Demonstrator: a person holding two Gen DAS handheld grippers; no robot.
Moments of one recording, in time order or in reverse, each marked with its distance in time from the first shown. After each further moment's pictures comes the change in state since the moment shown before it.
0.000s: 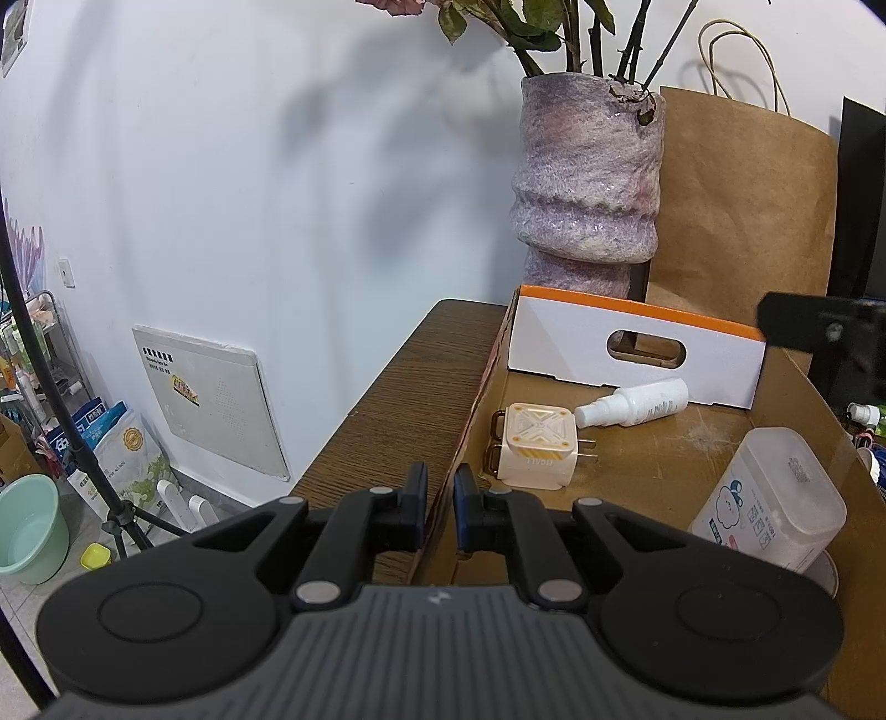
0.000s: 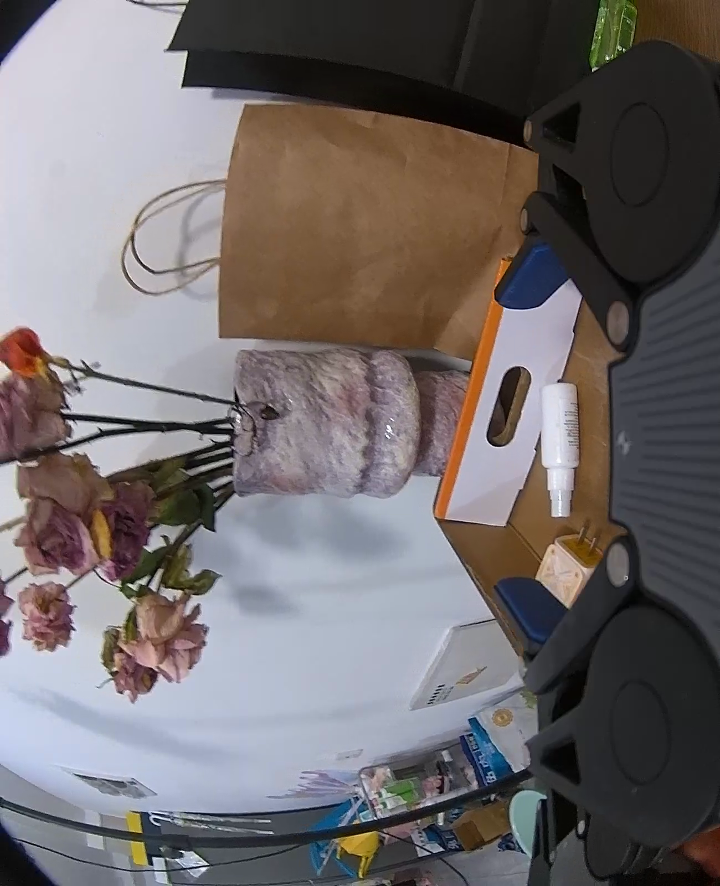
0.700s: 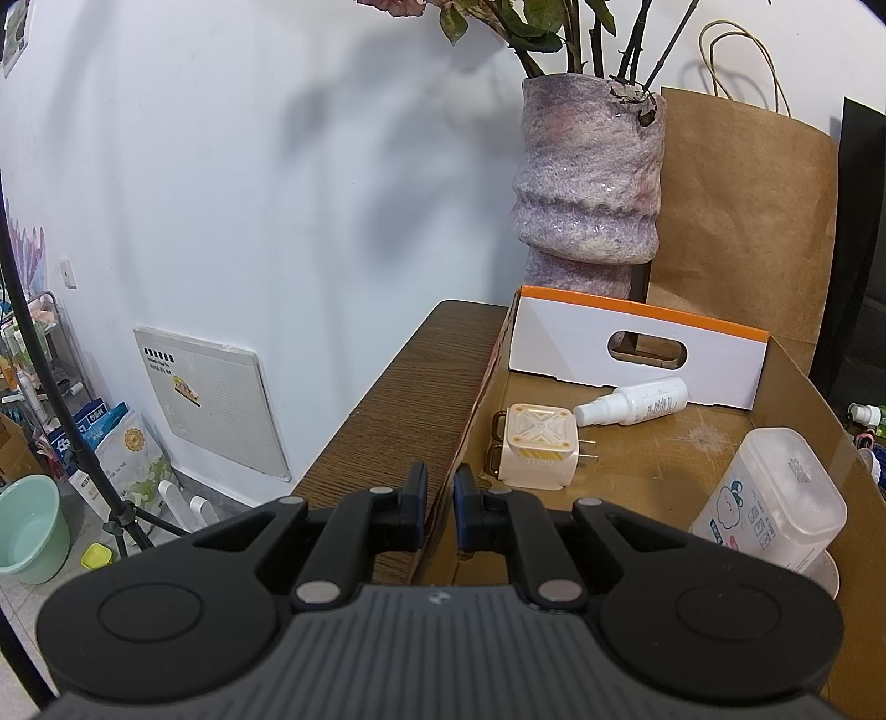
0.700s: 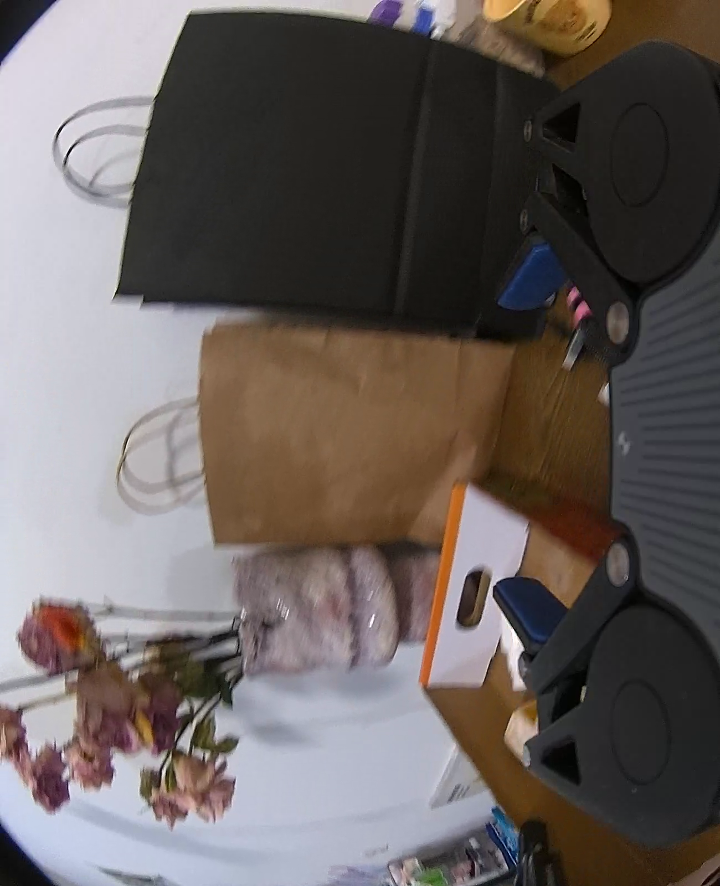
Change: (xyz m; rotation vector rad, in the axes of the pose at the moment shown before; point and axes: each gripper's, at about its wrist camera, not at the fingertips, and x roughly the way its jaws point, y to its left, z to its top) left arm 0.000 0.000 0.000 0.002 -0.002 0.003; right arm -0.052 -0.096 -0.038 0.098 0.002 -0.230
